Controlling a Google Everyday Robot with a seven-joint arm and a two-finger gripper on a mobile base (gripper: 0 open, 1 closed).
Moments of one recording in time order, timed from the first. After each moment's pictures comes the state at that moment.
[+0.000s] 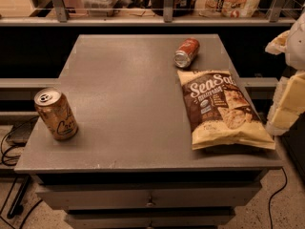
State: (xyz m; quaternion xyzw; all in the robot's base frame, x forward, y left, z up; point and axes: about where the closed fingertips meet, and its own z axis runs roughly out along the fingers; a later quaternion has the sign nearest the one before) arm 0.438 -0.217 0.976 -0.60 0.78 -0.03 0.16
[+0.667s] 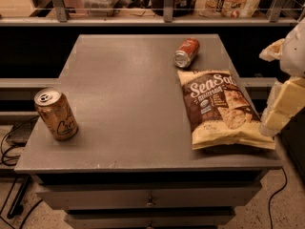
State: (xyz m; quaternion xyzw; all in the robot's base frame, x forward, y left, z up) arm 0.449 -0.213 0.957 -0.60 0.78 0.00 0.18
